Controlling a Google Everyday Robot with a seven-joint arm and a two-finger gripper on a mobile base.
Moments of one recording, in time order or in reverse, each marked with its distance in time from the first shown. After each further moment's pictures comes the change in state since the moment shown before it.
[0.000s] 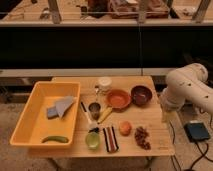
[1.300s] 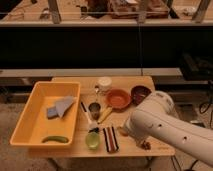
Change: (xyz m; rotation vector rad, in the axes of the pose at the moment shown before) arm -0.171 0.118 -0.018 0.102 -0.104 -0.903
